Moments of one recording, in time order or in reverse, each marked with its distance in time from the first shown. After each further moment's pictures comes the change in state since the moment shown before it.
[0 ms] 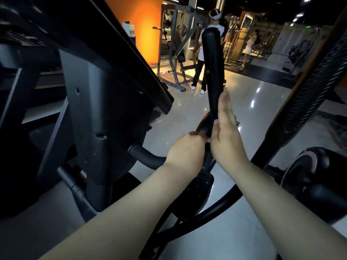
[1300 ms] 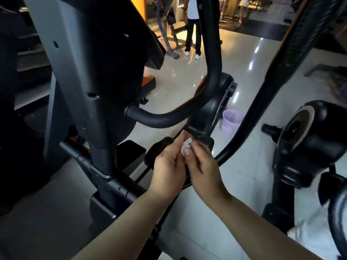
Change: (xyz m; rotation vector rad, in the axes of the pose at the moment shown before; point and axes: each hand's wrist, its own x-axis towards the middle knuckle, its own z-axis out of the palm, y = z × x) left_hand -0.132 -0.036 0.076 -0.739 0.278 -0.133; right_hand -0.170 -0.022 0.061 0.460 -0.016 0.246
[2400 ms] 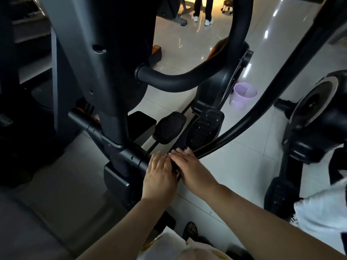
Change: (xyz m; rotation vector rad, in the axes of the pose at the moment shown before) left_hand -0.090 -0.135 -0.020 0.889 -0.283 -0.096; right_hand -0.071 0.113 0.060 -0.632 -0.554 -0.040
